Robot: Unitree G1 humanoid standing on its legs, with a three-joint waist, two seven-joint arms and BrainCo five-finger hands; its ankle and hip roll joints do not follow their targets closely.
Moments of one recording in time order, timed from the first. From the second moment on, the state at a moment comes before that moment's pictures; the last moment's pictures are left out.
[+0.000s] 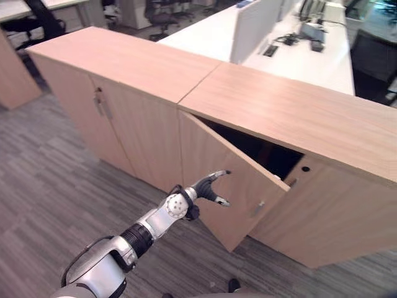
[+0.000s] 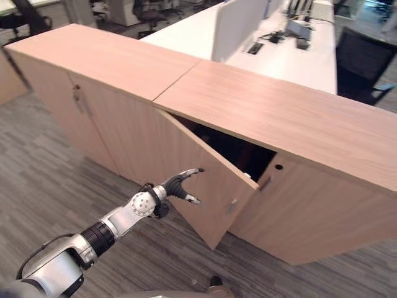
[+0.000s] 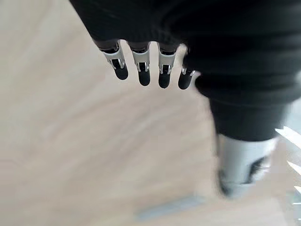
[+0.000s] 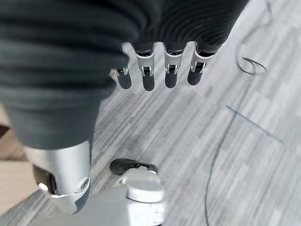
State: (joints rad) left arm -0.51 0.36 -0.75 0.60 0.06 -0.12 -0.01; right arm 0.03 -0.26 0.12 1.41 -0.02 0.07 -0.08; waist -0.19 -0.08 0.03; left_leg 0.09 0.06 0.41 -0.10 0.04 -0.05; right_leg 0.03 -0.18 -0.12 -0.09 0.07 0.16
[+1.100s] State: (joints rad) left arm -0.67 0.35 -0.70 1.10 0.16 -0.01 0.12; right arm -0.12 -0.42 0.15 1.46 0.06 0.03 -0.11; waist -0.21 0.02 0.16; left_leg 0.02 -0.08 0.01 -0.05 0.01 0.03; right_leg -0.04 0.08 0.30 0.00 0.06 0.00
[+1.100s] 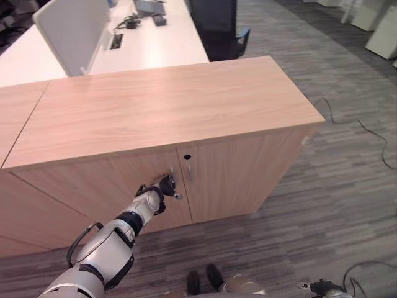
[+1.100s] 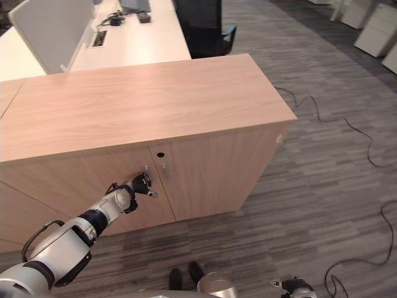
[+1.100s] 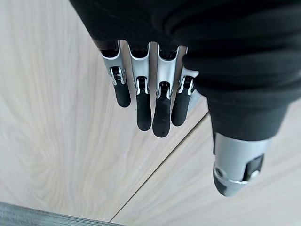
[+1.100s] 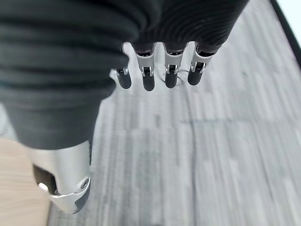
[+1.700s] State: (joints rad) left arm -0.47 0.35 -0.43 0.98 -0.03 -0.05 0.16; right arm -0.09 -0.40 0.15 1.44 0.06 0.05 -0.09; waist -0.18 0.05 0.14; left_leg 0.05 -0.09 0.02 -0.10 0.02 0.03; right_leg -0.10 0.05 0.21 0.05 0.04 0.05
